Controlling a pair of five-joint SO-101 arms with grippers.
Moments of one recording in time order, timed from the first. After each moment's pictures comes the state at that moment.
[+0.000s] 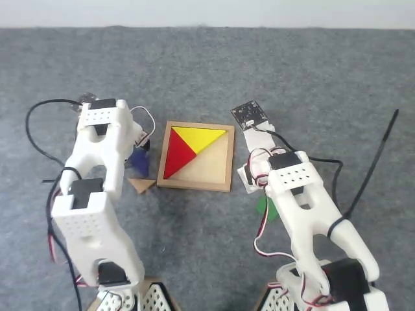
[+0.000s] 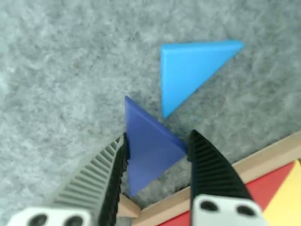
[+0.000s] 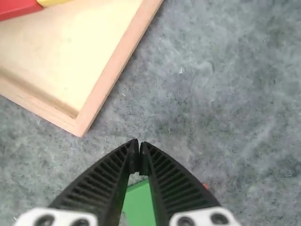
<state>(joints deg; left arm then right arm) -12.2 26.2 5.9 73.5 50.9 -20.6 -17.1 45.7 50.0 9.0</state>
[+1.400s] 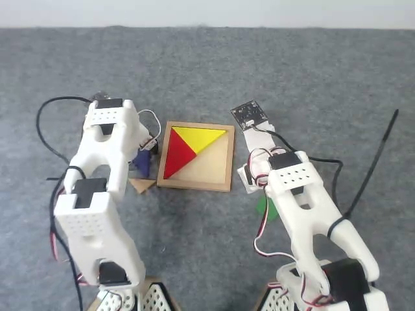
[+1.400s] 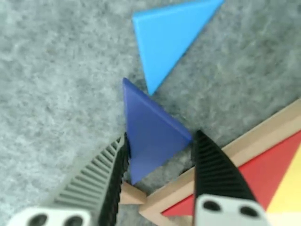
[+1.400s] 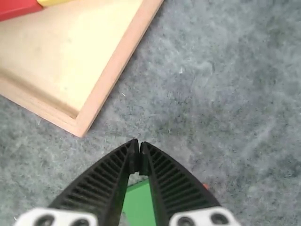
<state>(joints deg) -10.4 26.2 5.9 75.8 44.7 -20.6 -17.1 45.7 50.0 9.0</state>
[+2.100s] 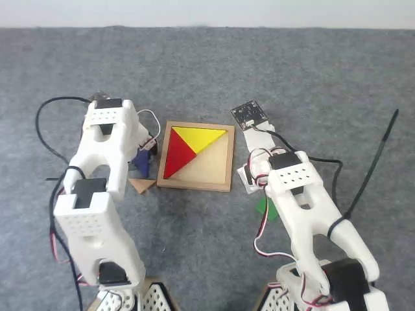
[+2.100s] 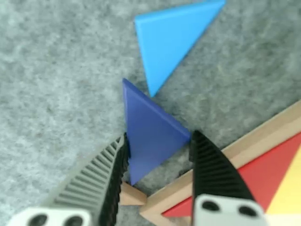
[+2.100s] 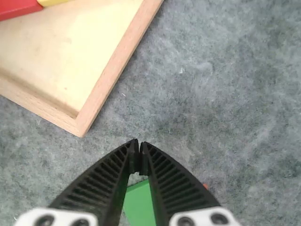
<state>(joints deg) -10.5 26.1 5.9 75.6 44.7 -20.6 -17.1 45.7 50.0 9.0</state>
